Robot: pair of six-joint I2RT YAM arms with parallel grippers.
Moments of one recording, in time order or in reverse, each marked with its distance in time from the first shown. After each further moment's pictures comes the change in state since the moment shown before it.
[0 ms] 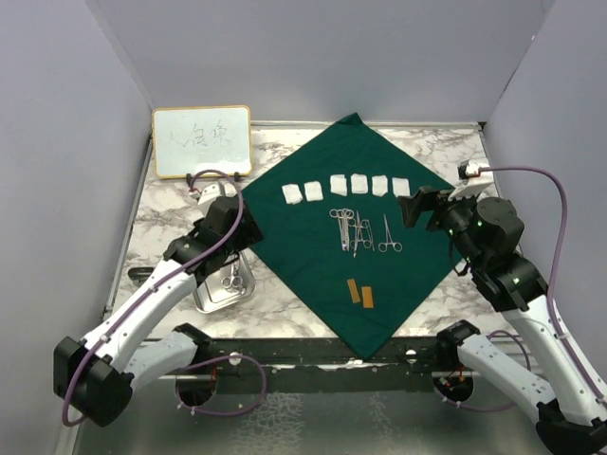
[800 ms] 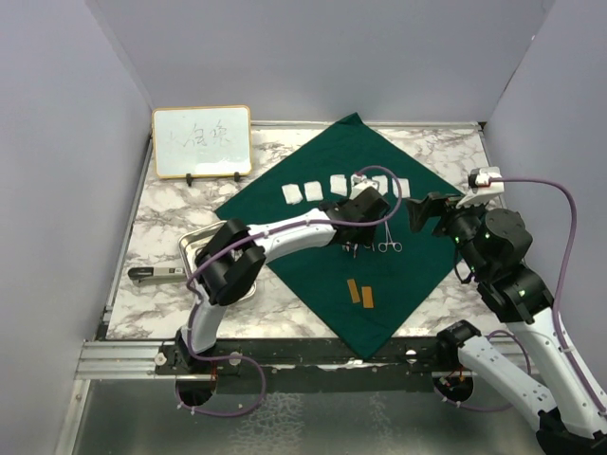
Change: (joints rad) left arm -0.456 1.038 0.753 0.140 0.048 0.218; right arm 0.000 -0.074 -0.040 -0.001 0.052 -0.006
